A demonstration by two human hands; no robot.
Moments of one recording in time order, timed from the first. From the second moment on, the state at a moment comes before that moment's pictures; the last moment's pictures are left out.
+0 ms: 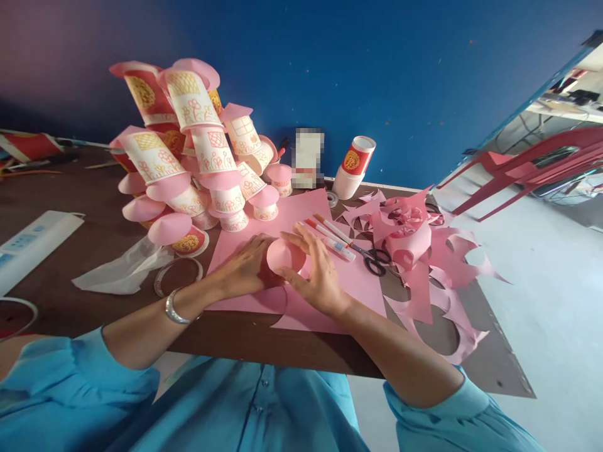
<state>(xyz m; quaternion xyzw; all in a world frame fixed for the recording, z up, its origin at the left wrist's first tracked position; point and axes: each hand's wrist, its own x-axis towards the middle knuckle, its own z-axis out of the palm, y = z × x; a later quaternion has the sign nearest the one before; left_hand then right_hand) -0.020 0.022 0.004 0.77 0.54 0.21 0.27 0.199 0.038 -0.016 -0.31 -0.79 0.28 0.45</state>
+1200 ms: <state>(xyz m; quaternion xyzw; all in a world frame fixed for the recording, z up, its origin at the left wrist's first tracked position) -0.011 0.039 0.013 0.43 0.46 0.45 0.63 0.198 0.036 -0.009 -0.35 -0.78 0.30 0.43</state>
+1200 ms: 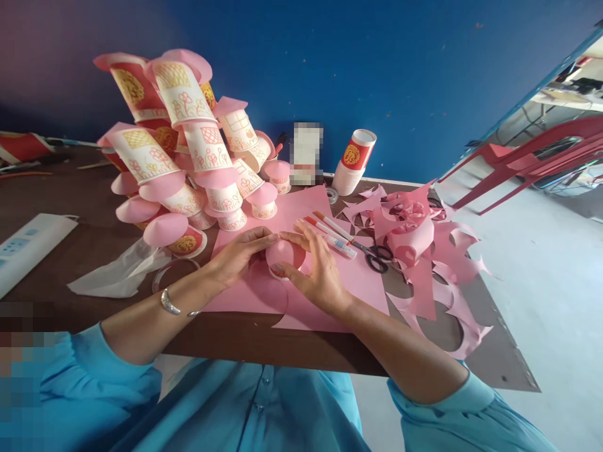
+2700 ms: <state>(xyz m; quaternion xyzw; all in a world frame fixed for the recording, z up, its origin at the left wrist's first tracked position) -0.010 0.038 0.011 0.41 0.46 0.48 0.63 0.199 0.039 -0.008 -0.37 -0.76 0.31 0.43</state>
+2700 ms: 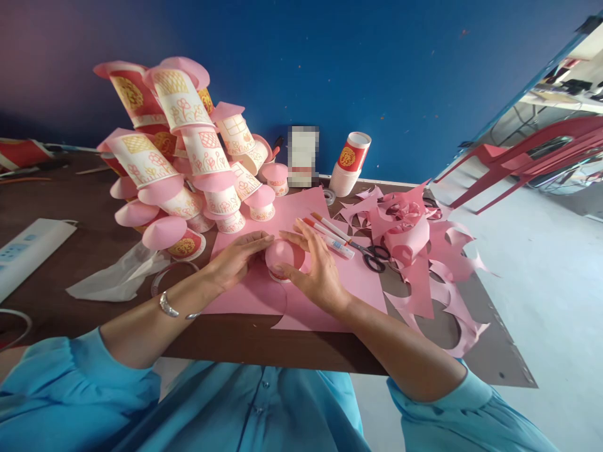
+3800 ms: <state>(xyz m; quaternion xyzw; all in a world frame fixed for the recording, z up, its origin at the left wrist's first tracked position) -0.028 0.033 0.021 0.48 0.48 0.36 0.64 0.205 0.040 -0.008 -0.35 -0.78 0.29 0.43</state>
